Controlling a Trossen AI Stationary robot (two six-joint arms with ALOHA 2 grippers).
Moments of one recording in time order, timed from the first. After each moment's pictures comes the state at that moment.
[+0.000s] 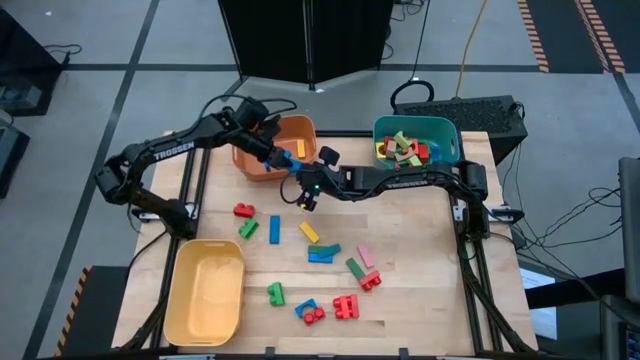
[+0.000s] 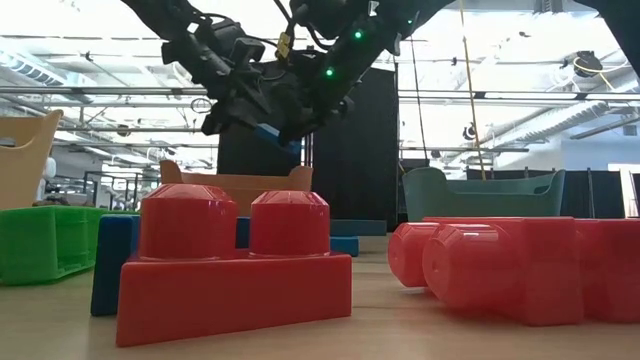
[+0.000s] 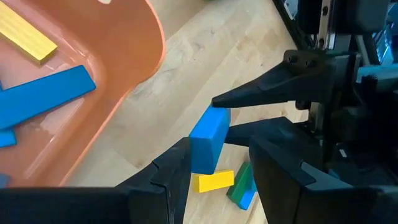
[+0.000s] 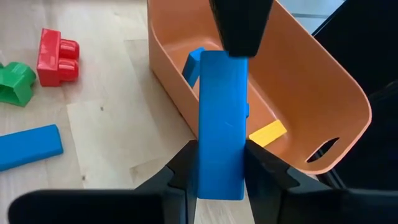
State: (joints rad) left arm 0.67 1.43 1.12 -0.59 0.60 -0.38; right arm -0.10 1.97 1.52 -0.24 0.47 0.01
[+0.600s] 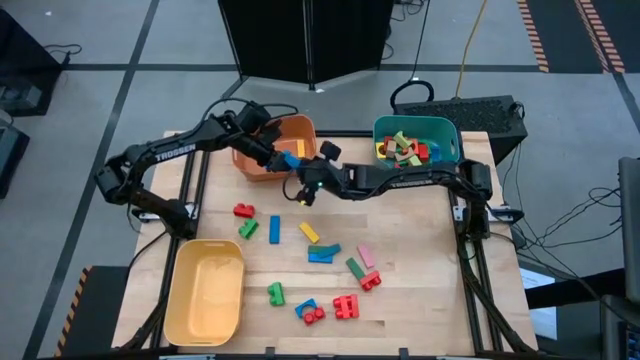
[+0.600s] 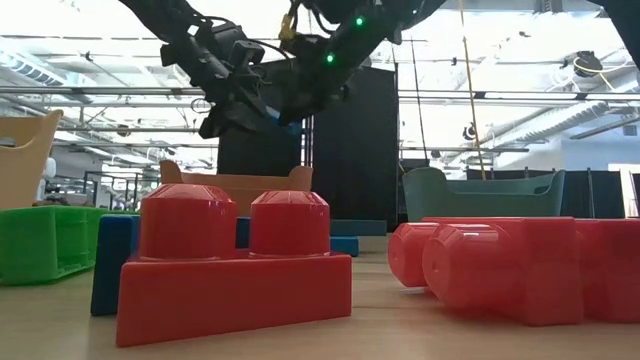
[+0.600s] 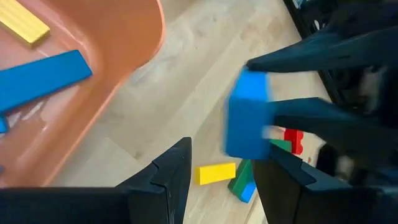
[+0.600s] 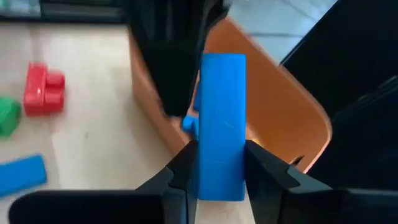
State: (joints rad) left arm 0.66 1.43 1.09 -0.59 0.60 -0.39; right arm -0.10 1.94 1.52 -0.18 0.54 -0.02
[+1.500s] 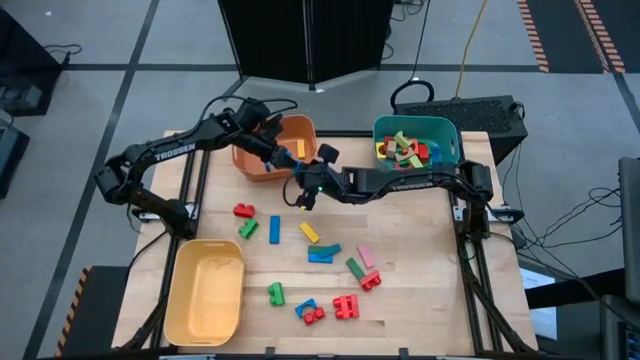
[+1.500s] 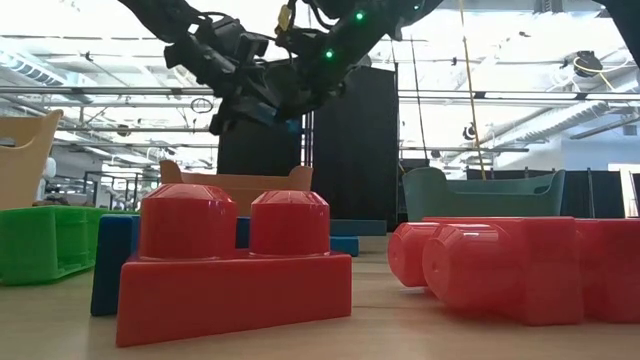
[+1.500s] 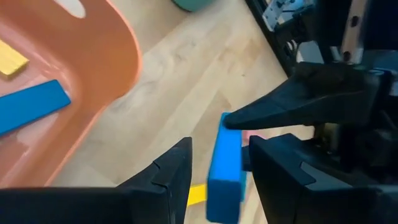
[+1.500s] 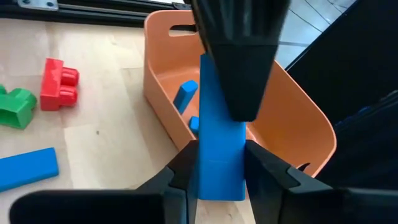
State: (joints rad) left arm 0.67 1.43 1.09 -0.48 0.65 -0.44; right arm -0.08 1.93 1.52 -0.18 0.55 -0.07
